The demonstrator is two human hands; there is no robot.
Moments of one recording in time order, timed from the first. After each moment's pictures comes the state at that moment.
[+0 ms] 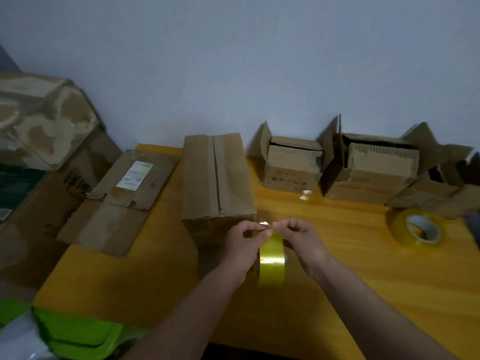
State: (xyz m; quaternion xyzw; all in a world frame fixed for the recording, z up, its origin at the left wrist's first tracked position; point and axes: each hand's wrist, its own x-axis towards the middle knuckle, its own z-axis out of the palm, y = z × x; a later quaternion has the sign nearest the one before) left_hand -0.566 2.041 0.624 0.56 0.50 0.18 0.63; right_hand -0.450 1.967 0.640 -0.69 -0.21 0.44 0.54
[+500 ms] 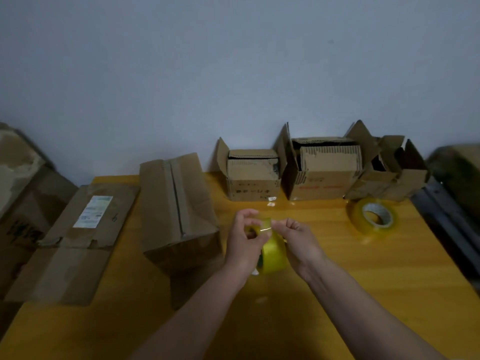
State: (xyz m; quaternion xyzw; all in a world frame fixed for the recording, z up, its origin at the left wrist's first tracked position) left_hand -0.503 2.017 0.653 0.66 0.38 0.20 0.62; right_hand -0.415 1.939 0.665 -0.62 -0.05 0.41 0.67
